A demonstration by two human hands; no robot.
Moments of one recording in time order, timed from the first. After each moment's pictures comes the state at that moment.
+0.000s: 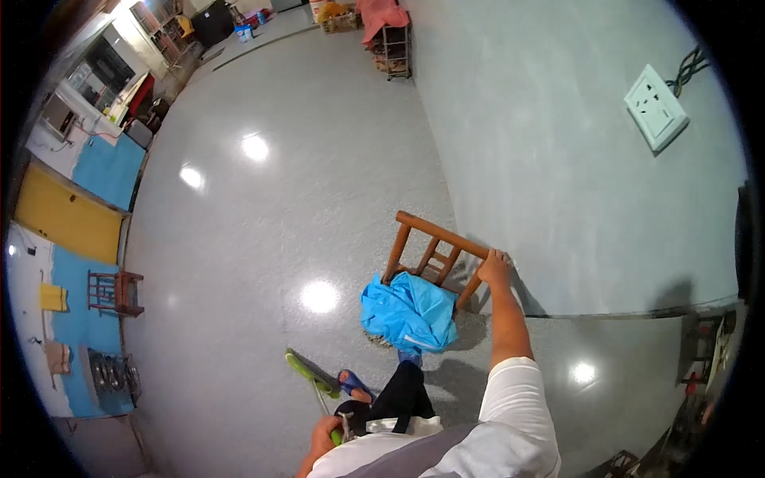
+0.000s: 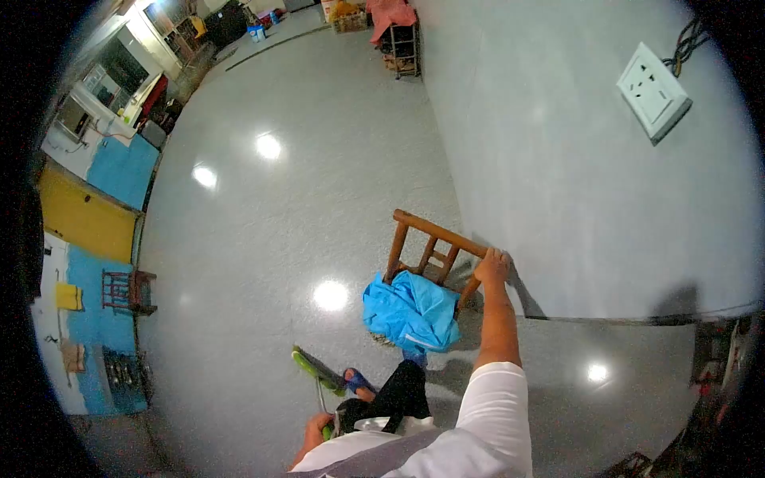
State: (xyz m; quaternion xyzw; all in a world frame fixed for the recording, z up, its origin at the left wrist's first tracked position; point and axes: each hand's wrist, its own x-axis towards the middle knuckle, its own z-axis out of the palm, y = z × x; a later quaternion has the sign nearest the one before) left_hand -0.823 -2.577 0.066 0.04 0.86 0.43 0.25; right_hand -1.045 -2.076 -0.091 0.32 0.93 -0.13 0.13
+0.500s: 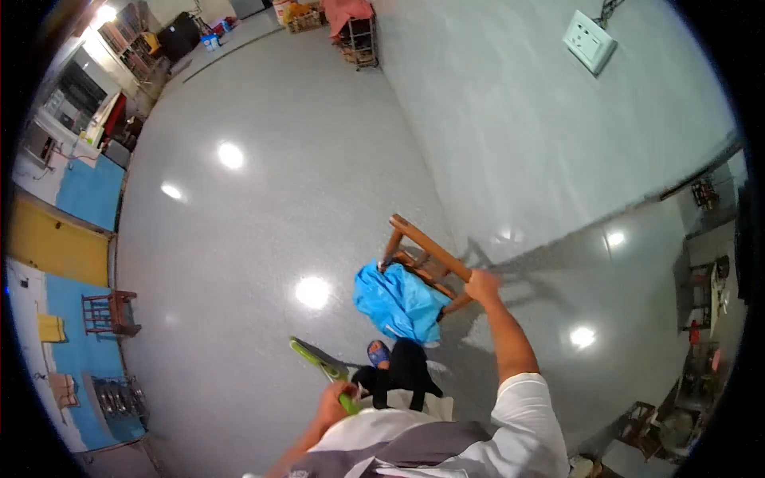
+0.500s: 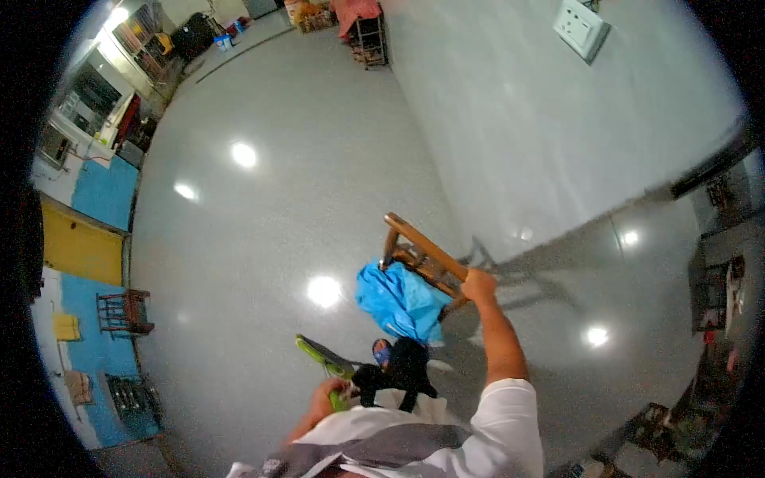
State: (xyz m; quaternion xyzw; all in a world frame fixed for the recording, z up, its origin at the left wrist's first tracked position) left_hand -0.870 -2.536 0.021 0.14 0.85 0.45 0.25; right_hand -0.949 -2.089 -0.092 0.31 0.92 -0.15 0.21
